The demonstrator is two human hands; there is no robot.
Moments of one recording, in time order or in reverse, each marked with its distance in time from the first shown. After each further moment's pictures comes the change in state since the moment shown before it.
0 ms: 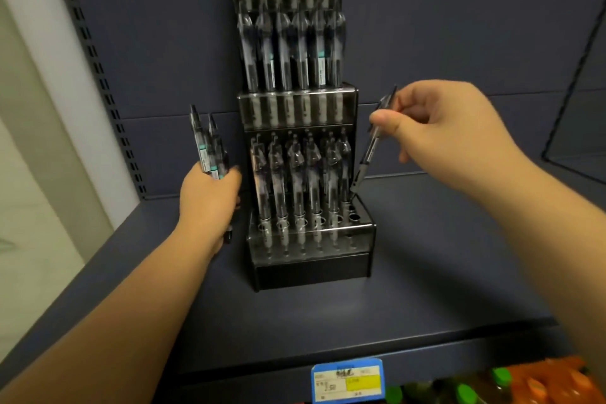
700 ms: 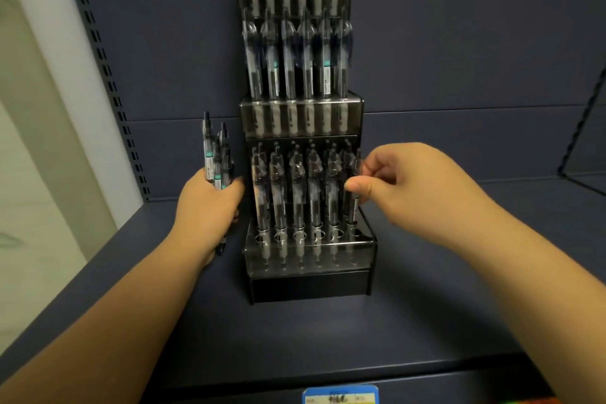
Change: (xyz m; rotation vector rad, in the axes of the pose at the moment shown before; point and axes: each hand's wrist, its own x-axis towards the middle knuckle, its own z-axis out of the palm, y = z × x) left_hand -0.003 0.003 -0.004 0.088 -0.028 0.043; right_hand -0.011 0.005 0.028 -0.192 -0.264 0.036
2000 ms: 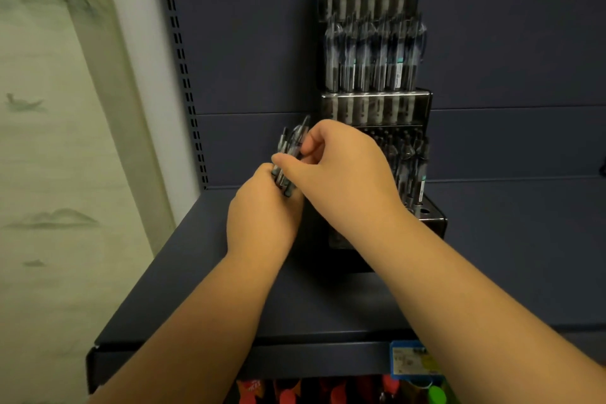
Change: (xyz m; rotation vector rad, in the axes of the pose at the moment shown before) left_hand -0.046 0.009 -0.040 0.423 0.063 0.186; right_hand -0.003 -0.142 0.082 0.273 0.224 -0.063
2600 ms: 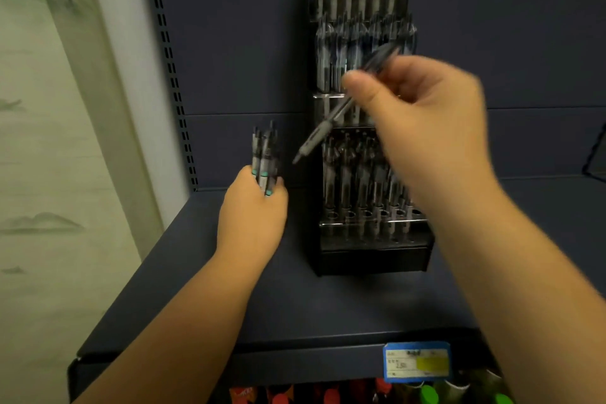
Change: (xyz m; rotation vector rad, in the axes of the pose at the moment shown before) left_hand 0.003 -0.005 0.000 -0.189 -0.006 -0.053; right_hand 0.006 0.005 -0.065 0.386 0.289 -0.076
